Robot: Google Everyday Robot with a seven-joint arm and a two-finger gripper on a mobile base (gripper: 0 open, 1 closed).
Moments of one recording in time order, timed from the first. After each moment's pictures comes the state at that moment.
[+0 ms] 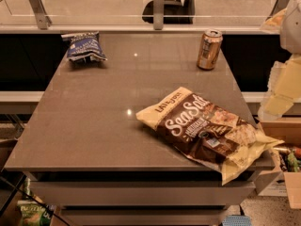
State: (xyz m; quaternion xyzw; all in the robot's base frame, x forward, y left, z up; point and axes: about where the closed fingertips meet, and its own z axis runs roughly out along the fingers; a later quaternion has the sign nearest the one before) arm 0.437 -0.210 0.998 -0.60 0.77 -0.06 0.19
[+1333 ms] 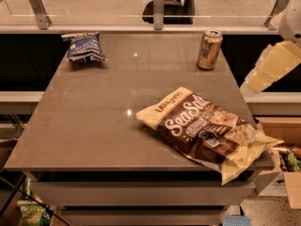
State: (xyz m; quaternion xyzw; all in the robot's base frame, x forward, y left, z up) arm 0.487 -0.225 0.994 -0.49 0.83 -0.02 0.26
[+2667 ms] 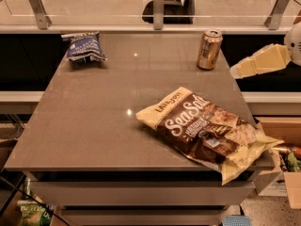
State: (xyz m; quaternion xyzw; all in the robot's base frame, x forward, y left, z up) arm 0.537 -0.265 0.972 -0.27 0.87 0.02 0.41
